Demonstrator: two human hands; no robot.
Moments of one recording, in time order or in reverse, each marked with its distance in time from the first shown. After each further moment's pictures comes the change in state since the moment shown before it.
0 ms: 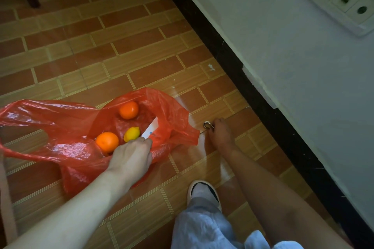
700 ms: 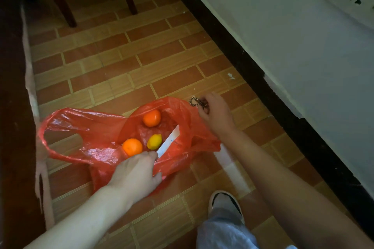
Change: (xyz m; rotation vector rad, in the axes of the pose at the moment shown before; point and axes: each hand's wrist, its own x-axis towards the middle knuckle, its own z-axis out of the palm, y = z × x) left_hand -0.041 -0.031 -0.031 -0.087 -0.105 -0.077; right_hand -0.003 -0.152 -0.084 0.277 0.239 -0.502
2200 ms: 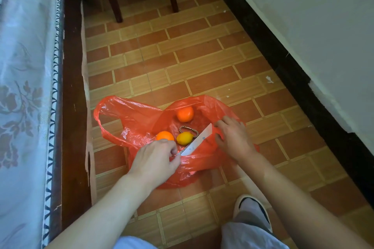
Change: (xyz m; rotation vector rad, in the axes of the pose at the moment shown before) left_hand -0.014 -0.041 -0.006 -0.201 0.270 -0.079; right_hand -0.050 -0.033 0.046 -0.323 -0.286 -0.142
